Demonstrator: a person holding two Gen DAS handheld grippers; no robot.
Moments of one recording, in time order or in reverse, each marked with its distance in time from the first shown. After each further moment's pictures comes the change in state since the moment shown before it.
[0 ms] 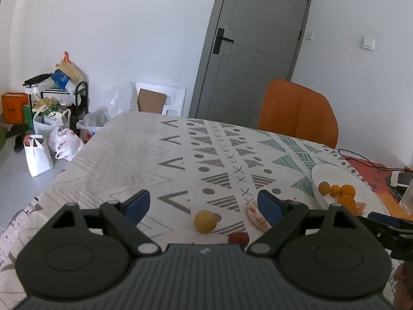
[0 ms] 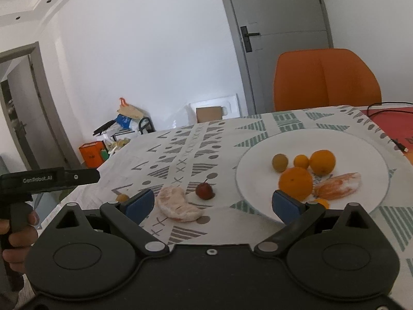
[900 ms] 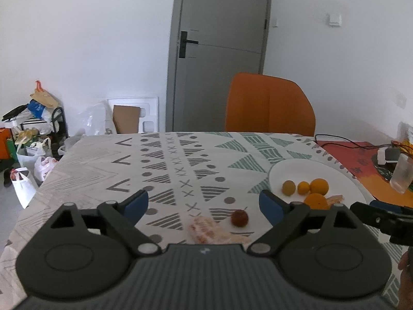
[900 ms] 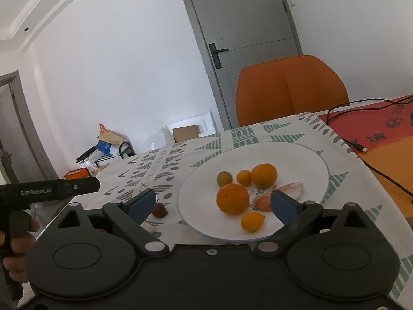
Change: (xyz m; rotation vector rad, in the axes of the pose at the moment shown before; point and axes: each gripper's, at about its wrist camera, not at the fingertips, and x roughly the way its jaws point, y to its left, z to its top) left arm 0.012 -0.082 0.011 0.157 -0.015 -0.037; right arm -0.034 -0.061 0.004 0.099 -0.092 -0.078
